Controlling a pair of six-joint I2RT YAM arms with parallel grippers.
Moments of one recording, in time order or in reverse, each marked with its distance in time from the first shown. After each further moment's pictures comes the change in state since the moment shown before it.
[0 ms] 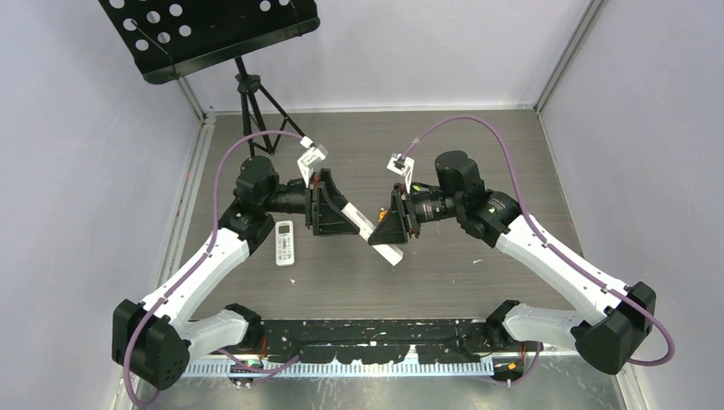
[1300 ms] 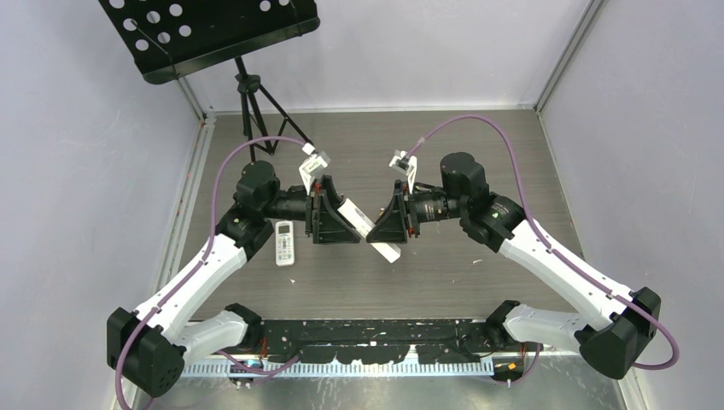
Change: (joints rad) left arm -0.049 -0.050 -0.006 -0.078 -0.022 0.021; right arm 0.021 -0.035 -0.021 0.099 0.009 -0.002
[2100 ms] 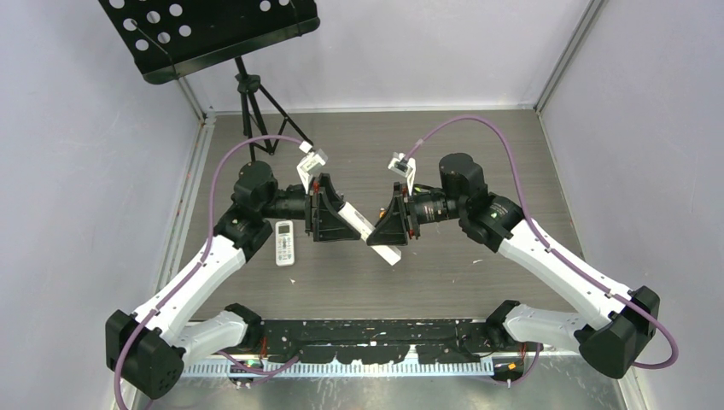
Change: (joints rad) left arm 0.000 -0.012 0.001 0.006 -0.032 -0.007; right arm 0.000 0.003 -0.007 -0.001 -0.031 0.000
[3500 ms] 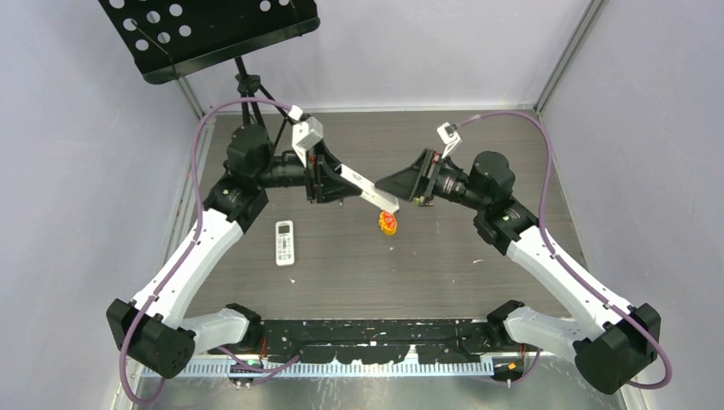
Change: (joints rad) left arm 0.041 0.130 0.309 -0.230 -0.097 0.435; right arm -0.165 -0.068 -0.112 0.306 0.270 0.418
